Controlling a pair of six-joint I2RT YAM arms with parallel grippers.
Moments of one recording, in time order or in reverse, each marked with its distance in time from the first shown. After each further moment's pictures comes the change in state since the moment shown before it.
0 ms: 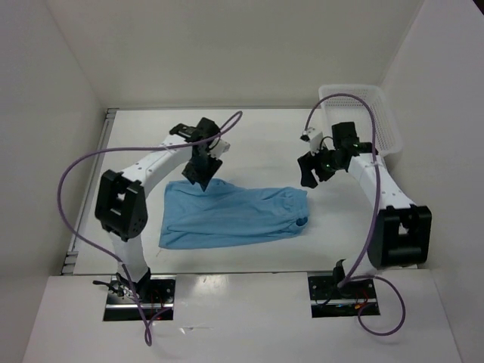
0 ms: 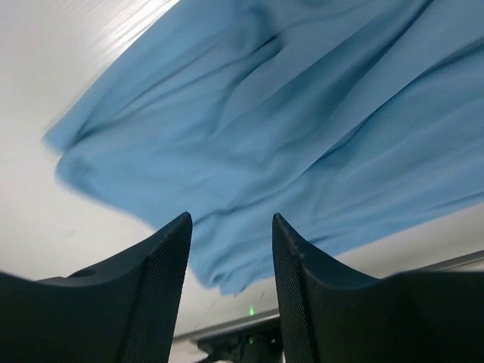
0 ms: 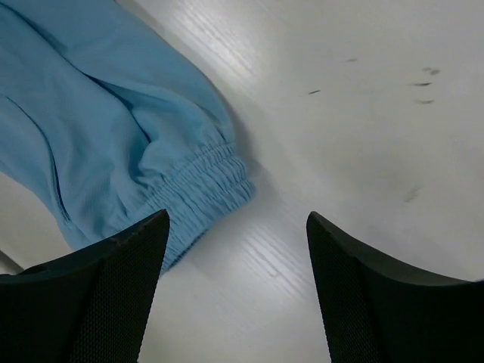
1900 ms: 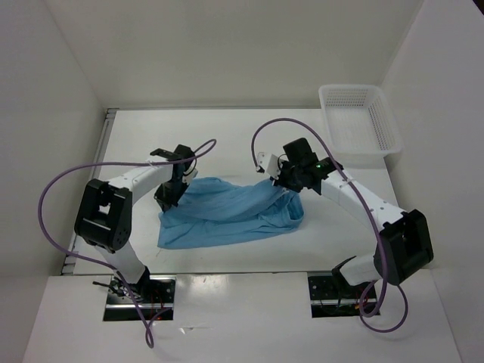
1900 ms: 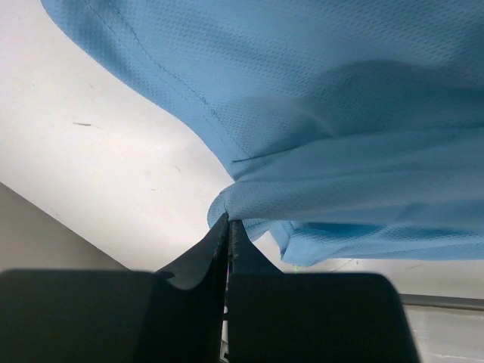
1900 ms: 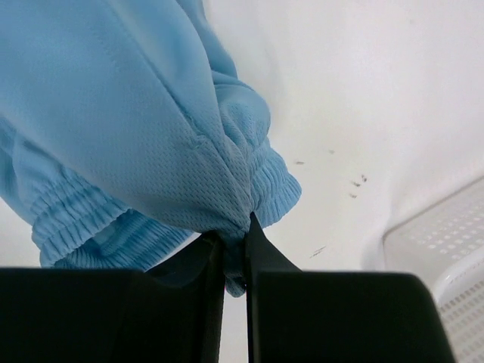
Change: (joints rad) left arm 0.098 -0.107 -0.408 0.101 -0.217 0.000; right arm 0.452 -0.020 -0.107 0.137 0.391 -0.254
